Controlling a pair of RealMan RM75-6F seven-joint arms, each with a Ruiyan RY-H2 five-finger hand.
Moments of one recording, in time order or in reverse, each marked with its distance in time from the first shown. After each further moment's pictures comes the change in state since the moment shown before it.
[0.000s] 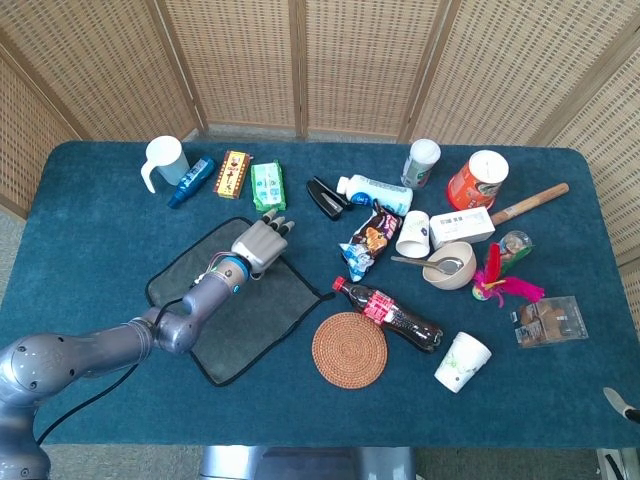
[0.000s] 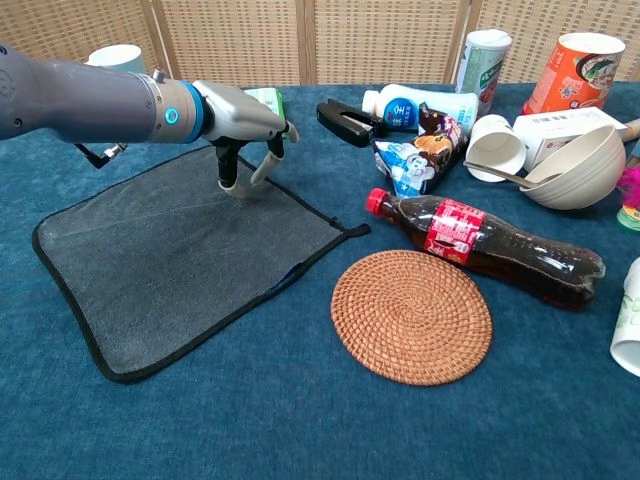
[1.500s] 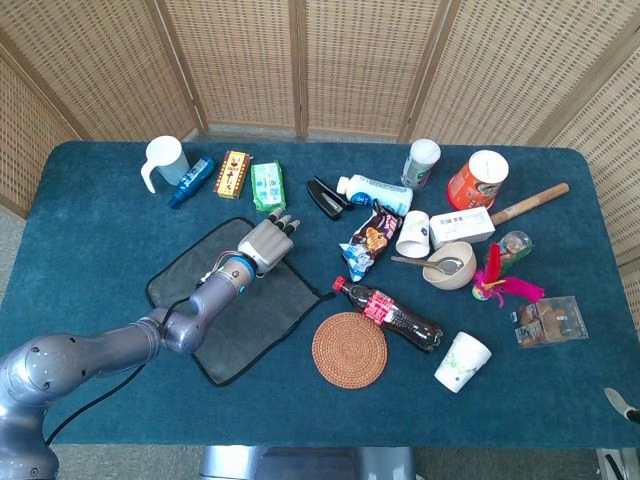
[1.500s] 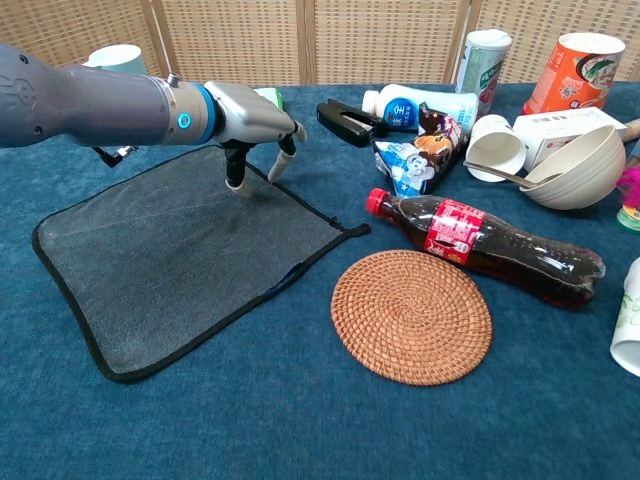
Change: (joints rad) left arm -0.021 -0.033 0.014 0.037 -0.001 0.005 0.045; right arm -0.006 0.005 -0.001 -0.004 -0.013 0.017 0.009
